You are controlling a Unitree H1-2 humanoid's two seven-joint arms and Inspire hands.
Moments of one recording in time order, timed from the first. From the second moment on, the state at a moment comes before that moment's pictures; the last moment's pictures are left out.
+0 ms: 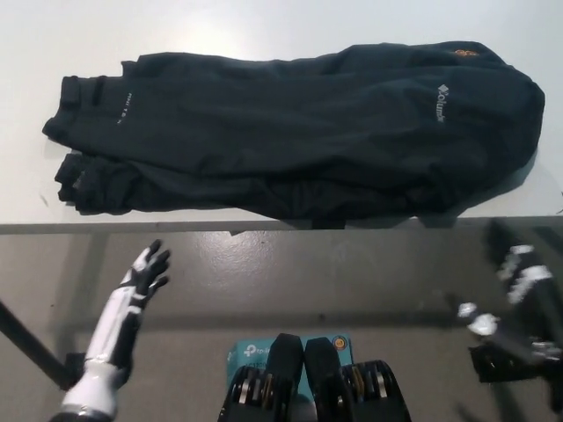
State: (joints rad) left_arm -0.03 0.14 -0.03 -0.14 0.03 0.04 -0.08; right_arm 0.03 -0.14 -0.10 -0.31 0.11 -0.01 0.12
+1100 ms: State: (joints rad) left_arm 0.03 0.10 -0.04 -0.18 0.02 0.04 -0.08; right_arm -0.60 -0.28 -0.48 0.29 0.58 0.32 0.07
